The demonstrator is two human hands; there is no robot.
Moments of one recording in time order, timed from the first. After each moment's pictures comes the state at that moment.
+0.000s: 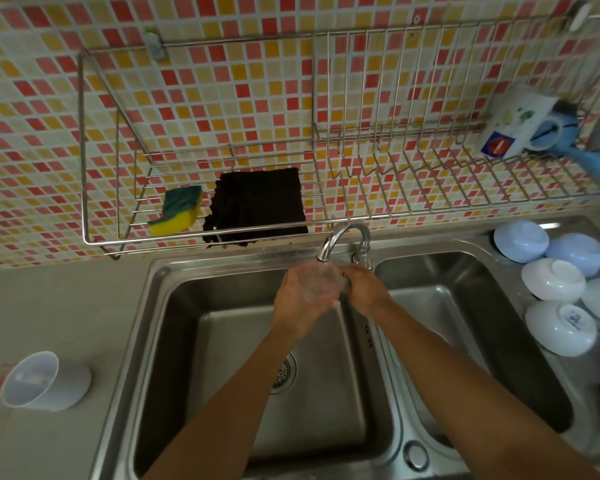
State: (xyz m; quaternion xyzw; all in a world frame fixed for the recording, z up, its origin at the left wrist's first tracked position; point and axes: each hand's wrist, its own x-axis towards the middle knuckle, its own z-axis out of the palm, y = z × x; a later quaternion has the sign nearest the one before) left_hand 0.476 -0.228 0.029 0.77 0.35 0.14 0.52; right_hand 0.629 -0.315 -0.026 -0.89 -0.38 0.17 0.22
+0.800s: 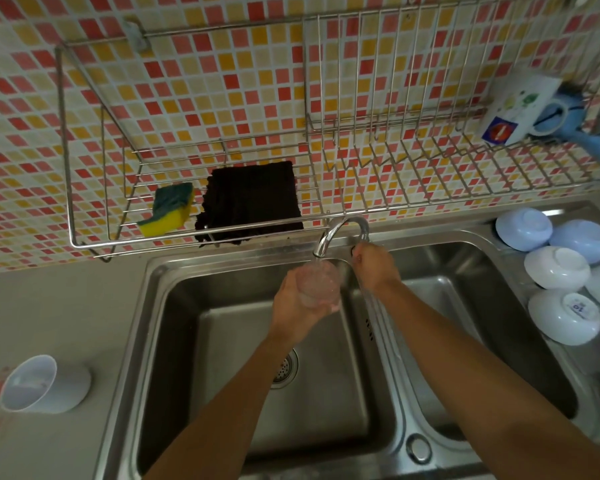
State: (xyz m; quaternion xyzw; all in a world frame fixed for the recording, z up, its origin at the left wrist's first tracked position) left_hand 0.469 -0.231 0.016 0.77 0.34 0.13 0.52; right_hand 0.654 -0.311 -0.010 -0.93 -0.31 0.06 0.18
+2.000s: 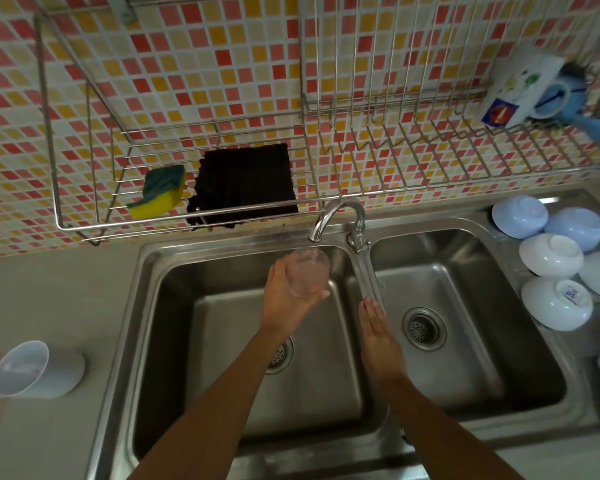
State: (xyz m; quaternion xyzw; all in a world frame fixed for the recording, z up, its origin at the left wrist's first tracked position) left_hand 0.458 -0.232 0.011 0.78 0.30 0.20 0.51; right_hand 0.535 -0.415 -0.109 -0.92 -0.36 0.02 0.14
